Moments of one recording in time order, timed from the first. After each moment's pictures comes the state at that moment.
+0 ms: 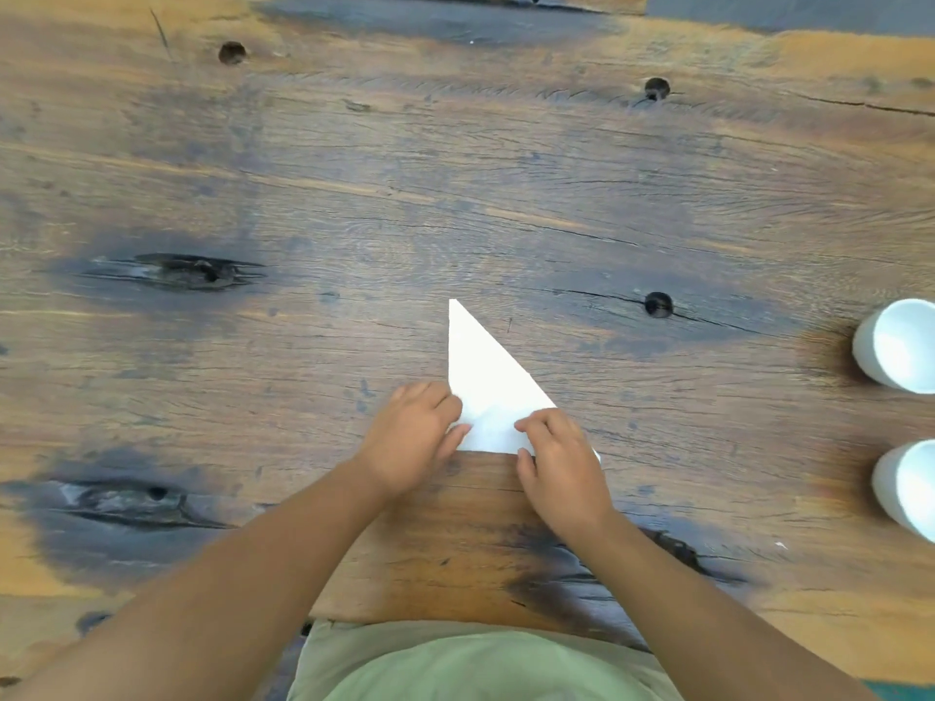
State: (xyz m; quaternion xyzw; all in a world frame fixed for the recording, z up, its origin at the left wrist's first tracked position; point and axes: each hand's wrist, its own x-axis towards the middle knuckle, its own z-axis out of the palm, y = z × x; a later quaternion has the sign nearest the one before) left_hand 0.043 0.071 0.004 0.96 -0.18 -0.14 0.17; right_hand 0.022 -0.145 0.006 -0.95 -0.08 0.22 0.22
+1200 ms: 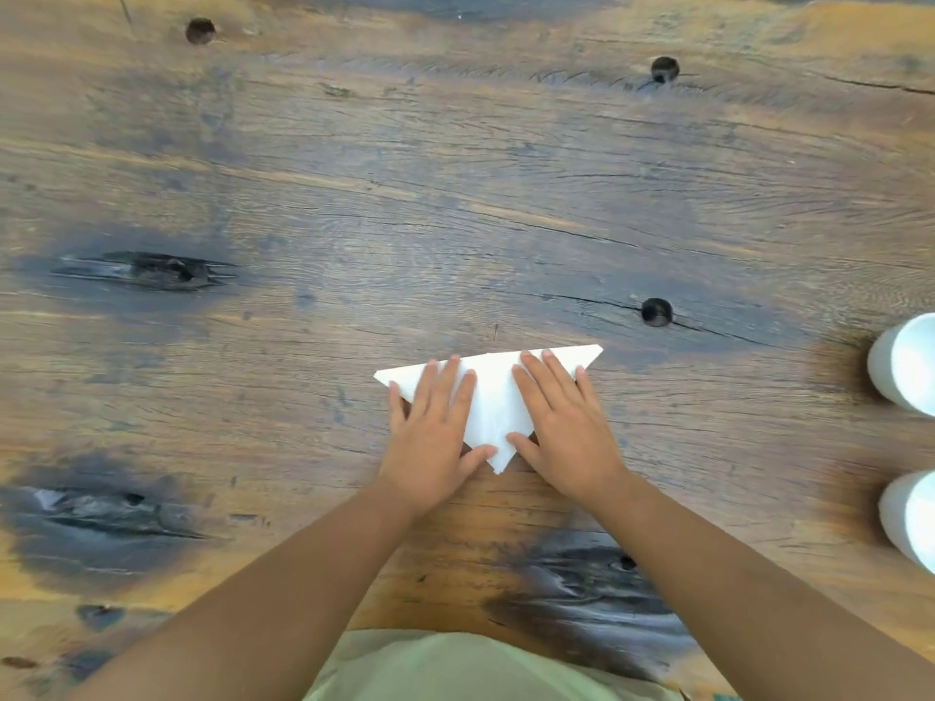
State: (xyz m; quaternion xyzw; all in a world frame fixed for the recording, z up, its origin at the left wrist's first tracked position) left_hand 0.044 0.020 -0.026 0.96 -0.06 -0.23 0.13; right_hand 0.086 -0.177 -0.020 -0.94 -0.22 0.24 0.09
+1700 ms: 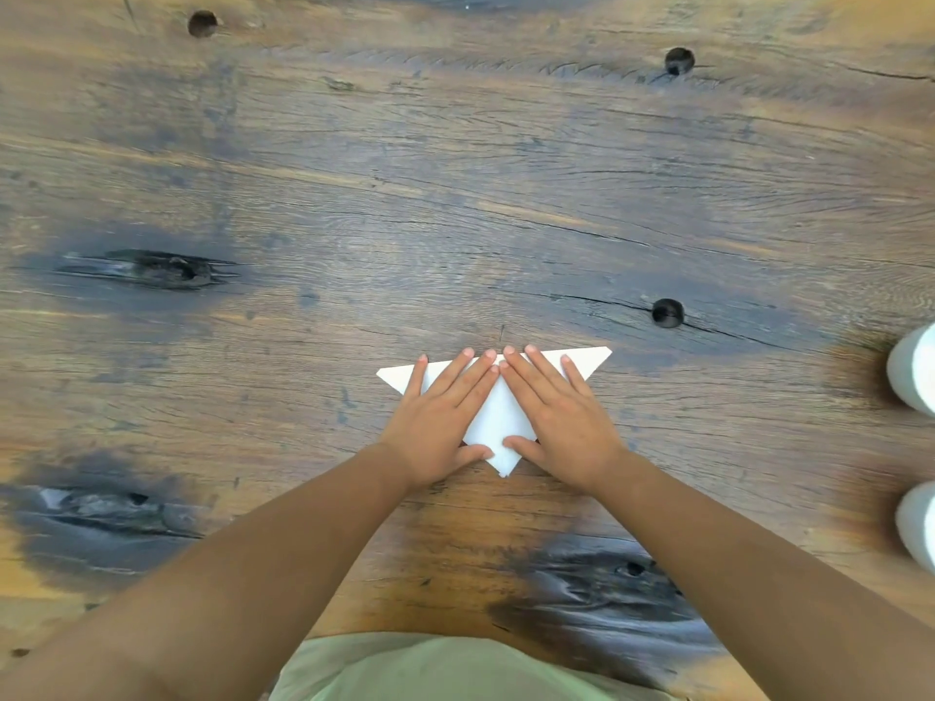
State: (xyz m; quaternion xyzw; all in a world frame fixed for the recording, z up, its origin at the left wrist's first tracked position) left_hand 0.073 0.038 -0.040 0.94 -0.20 -0.26 0.09; right_hand 0.103 -0.175 -0.034 -0.92 -0.31 0.24 0.08
